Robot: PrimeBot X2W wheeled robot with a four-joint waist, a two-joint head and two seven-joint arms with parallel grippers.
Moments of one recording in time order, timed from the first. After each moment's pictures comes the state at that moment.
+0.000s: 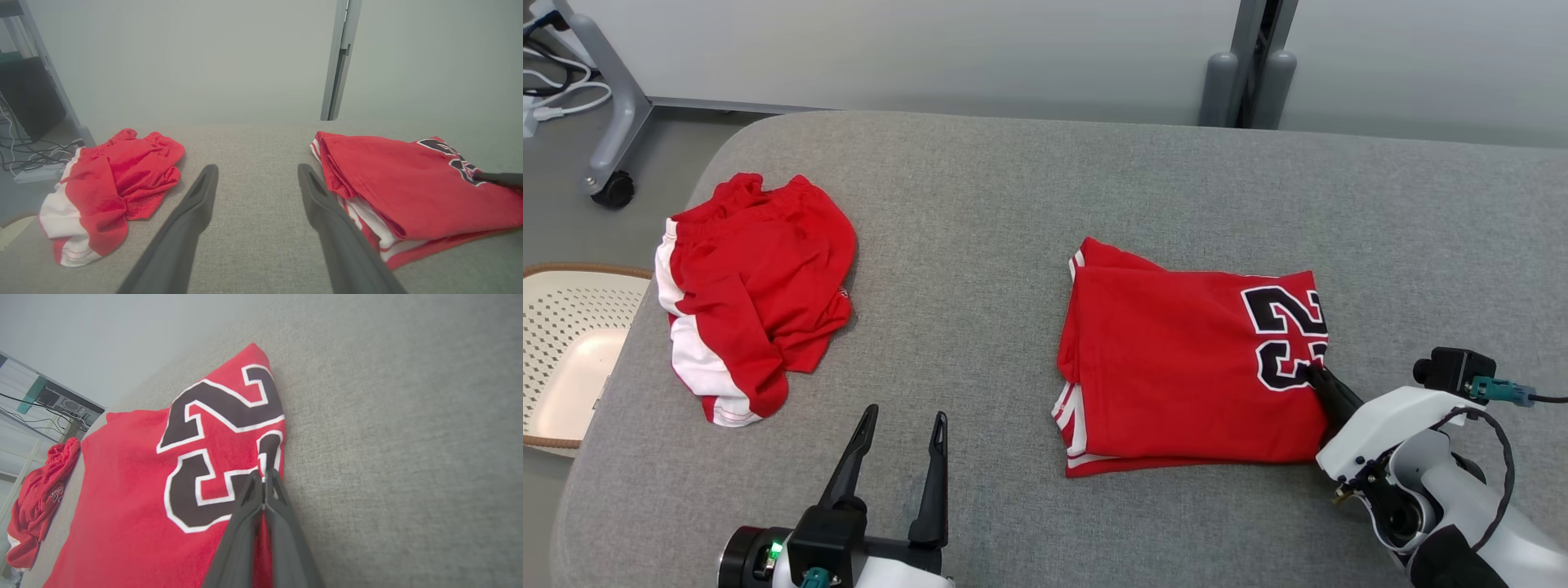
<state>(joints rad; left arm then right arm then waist) 0.04 0.05 -0.28 0.09 -0.14 0.13 -0.26 -0.58 -0.24 0.66 0.94 1.18 0.13 -0.15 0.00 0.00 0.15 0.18</state>
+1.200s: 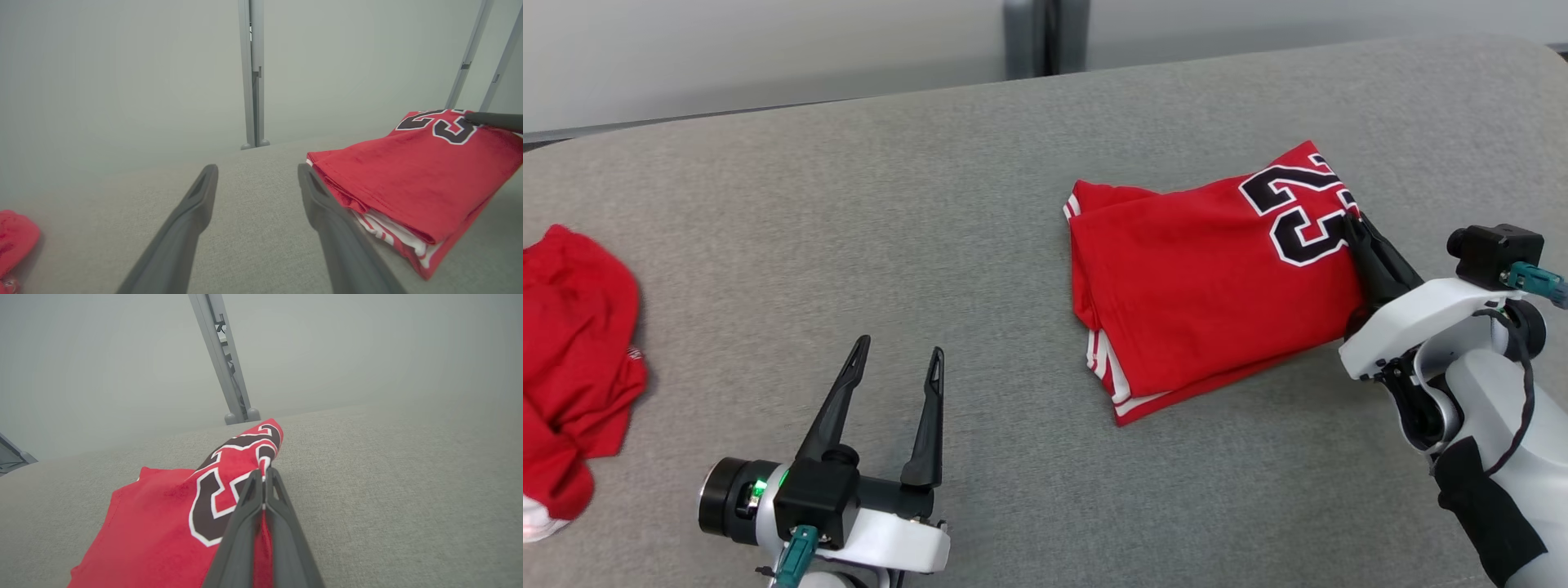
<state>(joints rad) -0.04 0.05 -0.26 0.04 -0.07 0.10 -0.26 -0.71 -0.27 0.51 0.84 0.74 0.13 -0.26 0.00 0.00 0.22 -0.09</state>
